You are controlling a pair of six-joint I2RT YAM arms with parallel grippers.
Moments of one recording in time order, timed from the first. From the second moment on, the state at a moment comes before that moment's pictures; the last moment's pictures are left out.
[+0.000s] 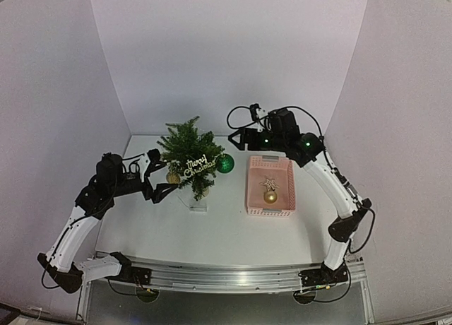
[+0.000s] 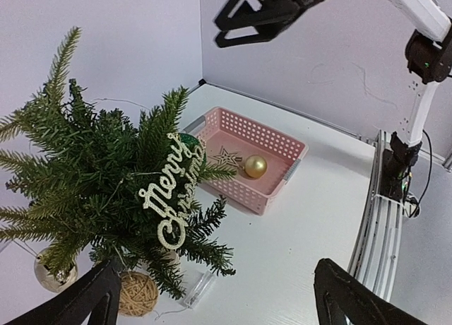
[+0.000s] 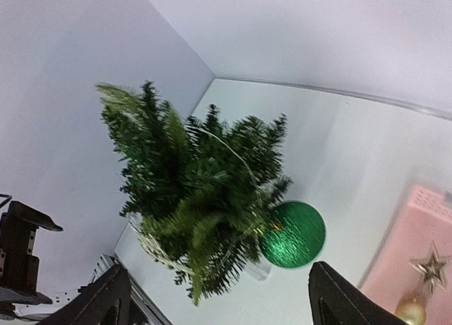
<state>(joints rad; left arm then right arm) -0.54 1.02 1.25 -0.57 0.49 0.17 0.68 1.88 2.24 -0.83 -0.22 0.51</state>
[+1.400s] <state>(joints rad) -0.38 1.12 1.22 -0.41 0.42 0.06 0.48 2.19 1.77 -1.11 -0.03 0.31</state>
